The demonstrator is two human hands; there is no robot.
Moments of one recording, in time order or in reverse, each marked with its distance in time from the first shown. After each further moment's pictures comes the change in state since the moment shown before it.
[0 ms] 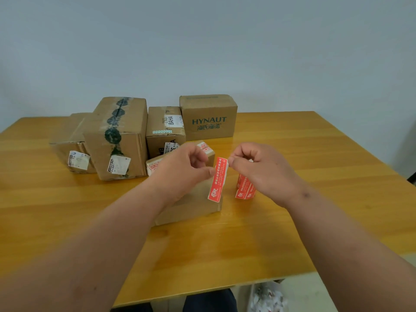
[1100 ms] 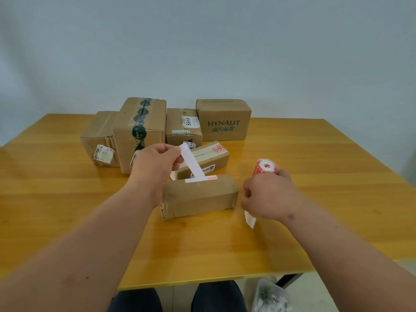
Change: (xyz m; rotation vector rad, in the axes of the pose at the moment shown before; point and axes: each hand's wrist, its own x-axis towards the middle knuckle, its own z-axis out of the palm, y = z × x) left_hand -0.022 -0.024 -0.043 -0.424 0.423 -0.296; right_hand -0.018 0.000 0.032 -0.957 -0.286 0.109
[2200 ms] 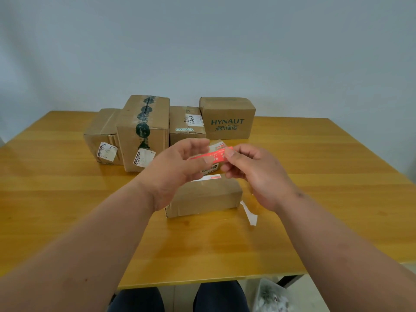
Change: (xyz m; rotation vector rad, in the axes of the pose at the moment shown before) left_hand -0.005 -0.003 -0.002 -0.115 -0.531 0.087; right_hand 0.012 -0.025 -0.015 1.367 0.180 -0.110
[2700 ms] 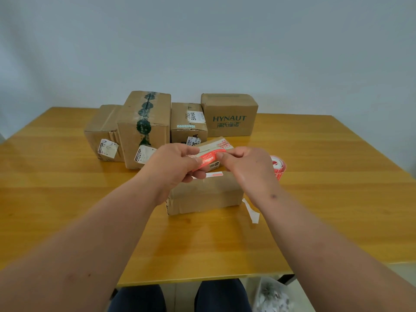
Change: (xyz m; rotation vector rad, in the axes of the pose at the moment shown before) left_hand 0.005 0.001 -0.003 0.222 0.152 -0.105; right_hand 0.012 0.003 0.021 -0.323 0.226 0.068
